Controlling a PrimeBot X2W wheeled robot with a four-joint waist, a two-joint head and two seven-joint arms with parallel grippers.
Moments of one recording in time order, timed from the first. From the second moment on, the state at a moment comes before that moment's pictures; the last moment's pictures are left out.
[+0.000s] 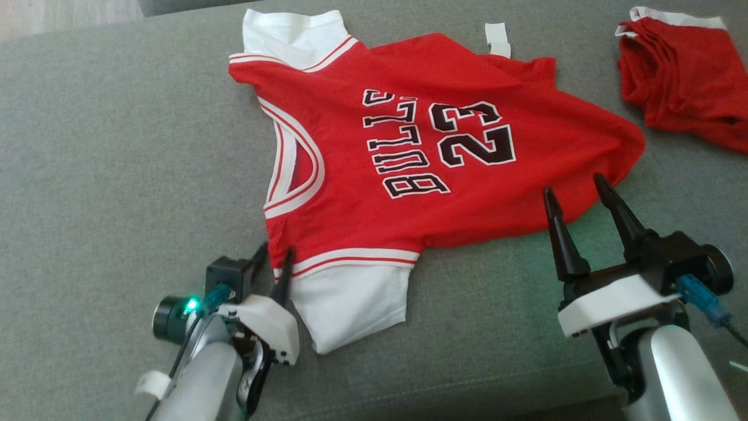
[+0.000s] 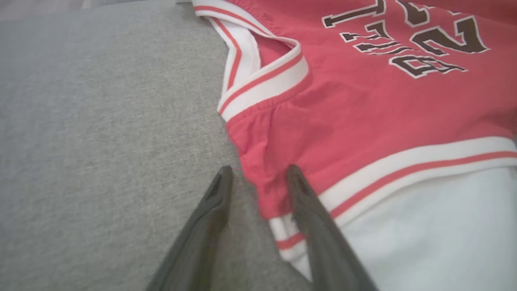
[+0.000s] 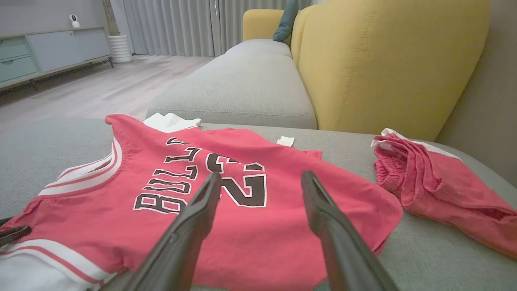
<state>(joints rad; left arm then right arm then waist) -0.27 0.05 -0.36 0.60 -0.16 0.00 -0.19 -0.11 -0.10 0.11 0.05 0.06 0.12 -0.04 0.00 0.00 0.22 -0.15</state>
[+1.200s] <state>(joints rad) -0.33 0.17 -0.15 0.39 -0.22 0.14 -0.25 -0.01 -0.08 0.06 0.11 0.07 0.12 -0.05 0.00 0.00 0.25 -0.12</state>
